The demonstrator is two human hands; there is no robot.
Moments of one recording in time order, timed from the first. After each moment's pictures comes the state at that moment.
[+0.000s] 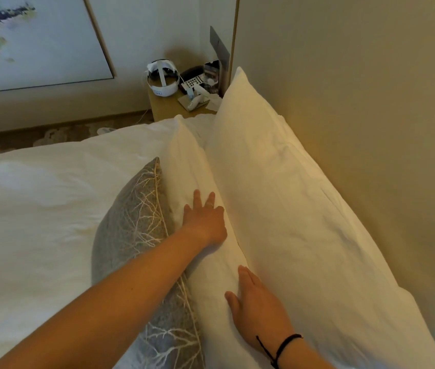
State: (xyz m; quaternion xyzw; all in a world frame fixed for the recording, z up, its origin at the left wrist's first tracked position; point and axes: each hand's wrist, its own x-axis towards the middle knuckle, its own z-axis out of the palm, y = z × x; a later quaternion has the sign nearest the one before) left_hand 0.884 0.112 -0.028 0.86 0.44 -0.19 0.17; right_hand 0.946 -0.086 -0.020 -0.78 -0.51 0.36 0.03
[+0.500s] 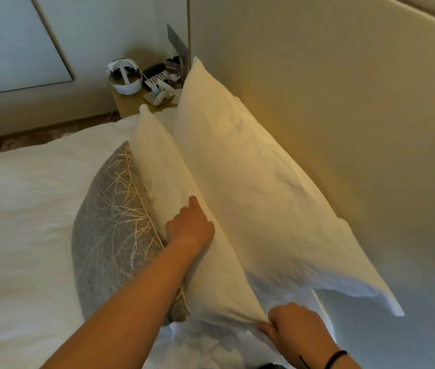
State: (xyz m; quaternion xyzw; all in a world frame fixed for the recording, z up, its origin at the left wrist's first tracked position) left_hand 0.874 0.006 -0.013 0.79 0.57 -0.07 0.23; right_hand 0.969 -0.243 0.006 -0.80 -0.49 0.34 -0.10
